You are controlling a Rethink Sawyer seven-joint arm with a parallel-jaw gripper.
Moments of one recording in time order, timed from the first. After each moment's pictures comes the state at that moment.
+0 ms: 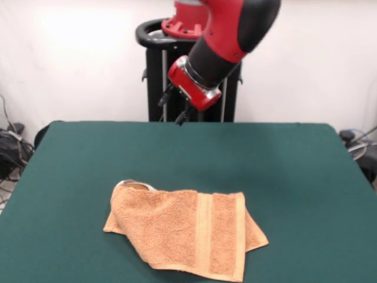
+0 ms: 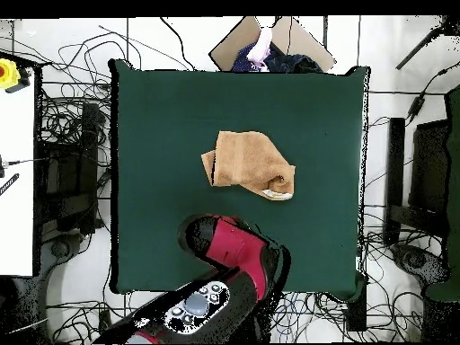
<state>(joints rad) 0.35 -0.29 -0.74 1.77 0.34 0.45 1.95</state>
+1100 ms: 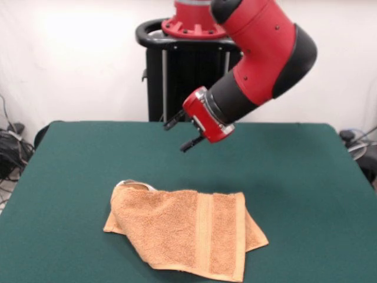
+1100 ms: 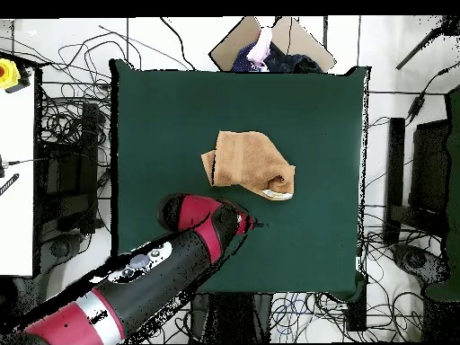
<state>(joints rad) 0.45 -0.06 -0.83 1.58 0.36 0.50 2.05</state>
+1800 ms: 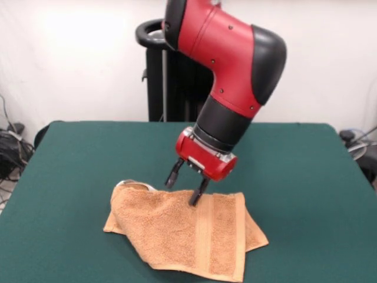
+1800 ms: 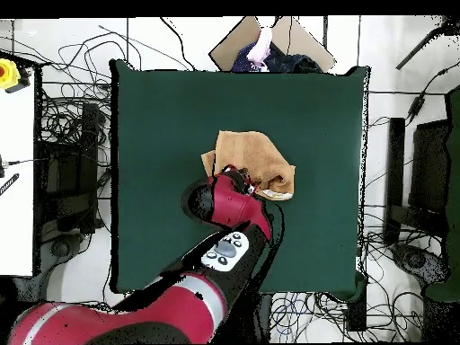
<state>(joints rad) 0.18 -0.28 -0.49 1.63 0.32 0.07 2.05</state>
